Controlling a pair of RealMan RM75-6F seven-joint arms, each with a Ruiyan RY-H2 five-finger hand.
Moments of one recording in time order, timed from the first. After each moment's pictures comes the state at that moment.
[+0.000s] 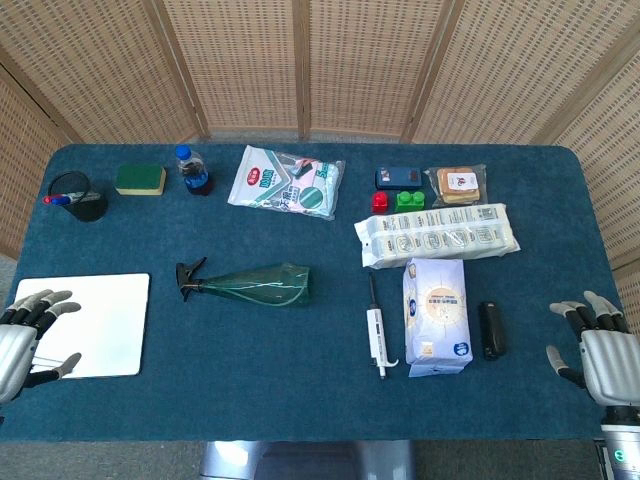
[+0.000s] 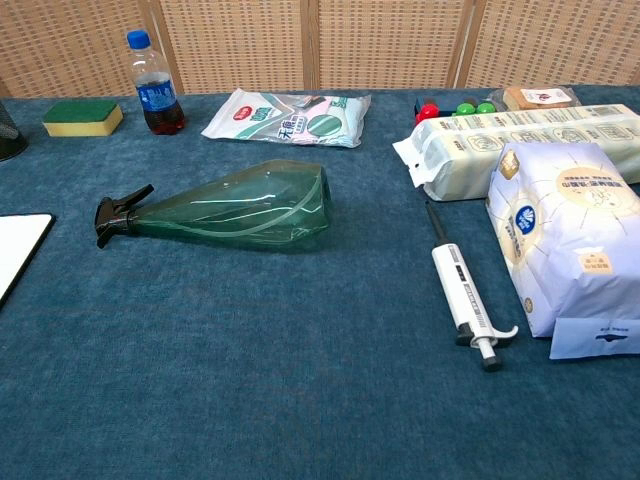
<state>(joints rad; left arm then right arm) -0.09 -0.97 0.01 -1.78 1.58 1.45 -0.02 0.06 -1.06 0.08 -1.71 -1.46 1.48 -0.13</state>
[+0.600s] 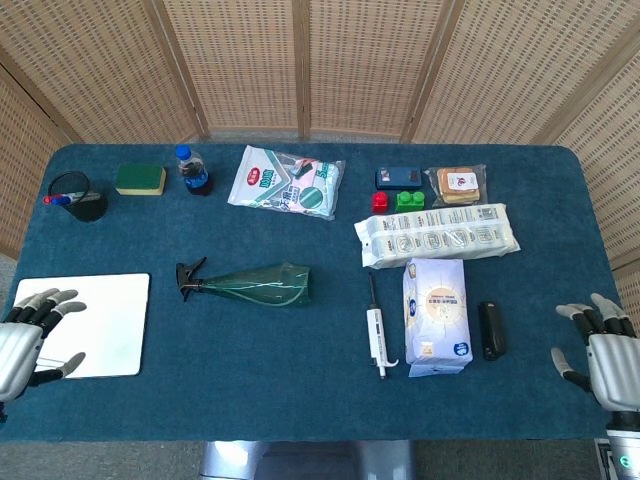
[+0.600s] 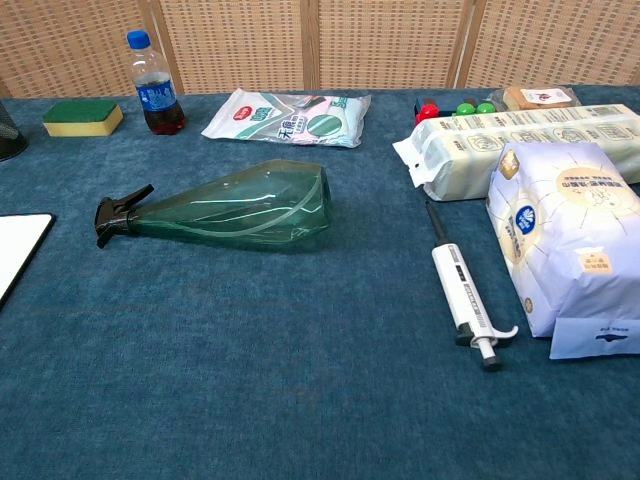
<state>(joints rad) -0.11 -0.96 0.01 -1.78 1.59 1.43 -0.02 0.04 -1.06 0.07 -1.70 -1.47 1.51 -0.11</state>
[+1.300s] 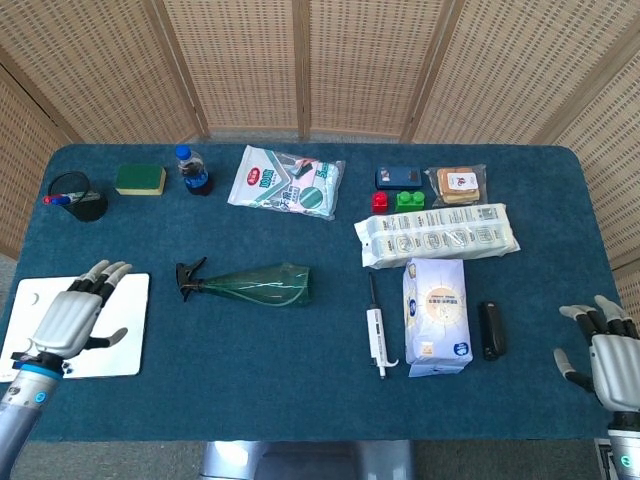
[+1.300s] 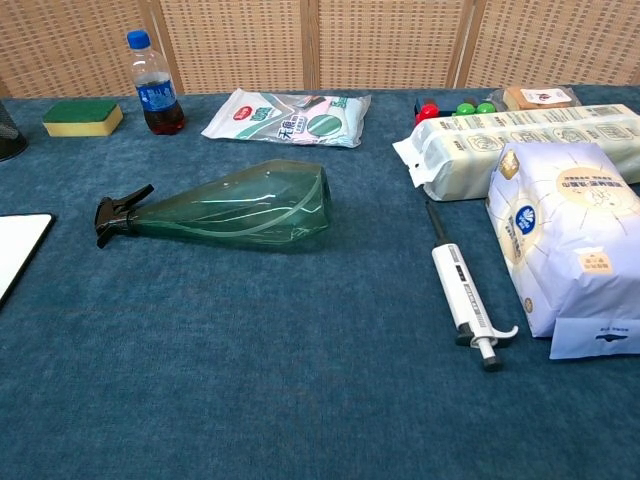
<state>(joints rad) -0.30 -1.15 -0.07 -1.63 1.44 1.16 0.08 0.04 -1.07 0.08 -1.70 -1.45 1.51 -0.11</state>
